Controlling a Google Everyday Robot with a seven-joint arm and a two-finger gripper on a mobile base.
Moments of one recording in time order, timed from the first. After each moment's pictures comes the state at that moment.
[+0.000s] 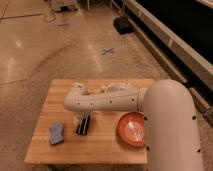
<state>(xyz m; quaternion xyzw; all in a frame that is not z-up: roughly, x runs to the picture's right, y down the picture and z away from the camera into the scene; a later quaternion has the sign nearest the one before) -0.120 0.171 0.842 -0.16 -0.22 -0.84 0.47</state>
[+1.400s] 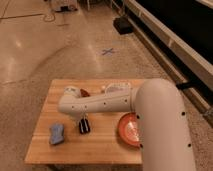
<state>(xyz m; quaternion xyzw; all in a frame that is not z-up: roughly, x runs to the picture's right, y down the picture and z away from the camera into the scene) -0.164 0.172 0.837 -0.13 -0.23 -0.85 0.45</state>
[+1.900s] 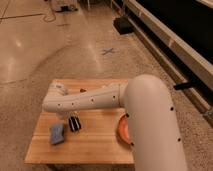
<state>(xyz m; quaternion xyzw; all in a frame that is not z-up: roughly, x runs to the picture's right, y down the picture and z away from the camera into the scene) -0.206 0.160 0.817 -0.12 -0.23 -0.87 0.43</state>
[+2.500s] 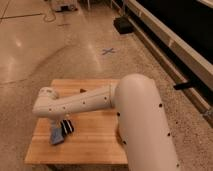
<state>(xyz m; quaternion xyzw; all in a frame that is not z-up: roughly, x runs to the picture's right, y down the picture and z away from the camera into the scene) -0.251 0.182 0.812 -0.09 -0.24 -0.88 0.40</state>
